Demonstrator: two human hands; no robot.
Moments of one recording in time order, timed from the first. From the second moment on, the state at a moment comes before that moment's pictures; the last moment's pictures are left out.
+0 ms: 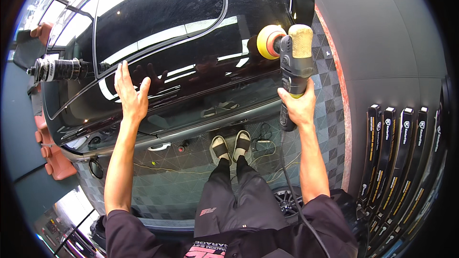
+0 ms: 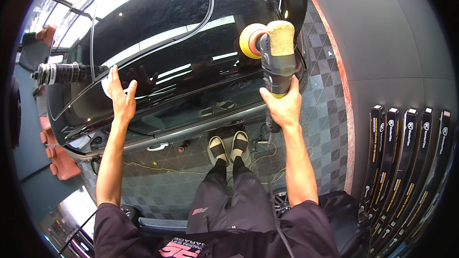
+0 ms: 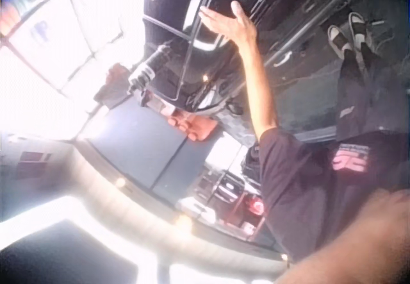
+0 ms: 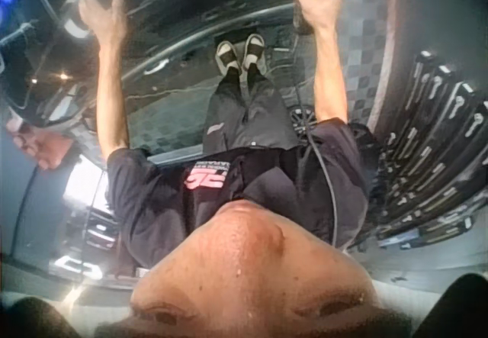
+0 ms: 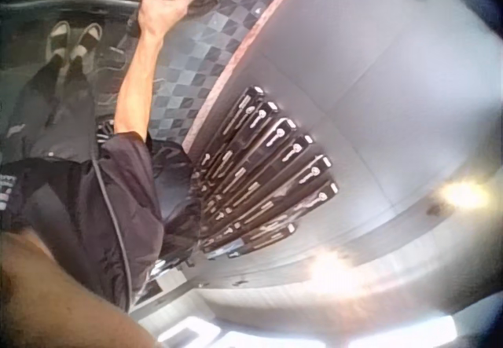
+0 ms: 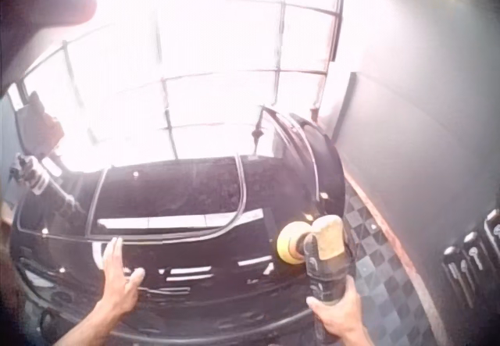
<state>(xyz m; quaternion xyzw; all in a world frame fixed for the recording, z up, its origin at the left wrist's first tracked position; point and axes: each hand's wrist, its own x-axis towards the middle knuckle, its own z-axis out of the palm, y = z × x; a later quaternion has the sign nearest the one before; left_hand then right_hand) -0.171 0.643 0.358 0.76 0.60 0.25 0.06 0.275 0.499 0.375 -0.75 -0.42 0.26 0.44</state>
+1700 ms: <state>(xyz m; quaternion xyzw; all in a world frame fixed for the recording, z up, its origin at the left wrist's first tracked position) 0.072 0.517 0.309 0.61 0.52 0.43 0.42 0.150 0.420 0.234 -0.62 -0.41 0.47 0.49</state>
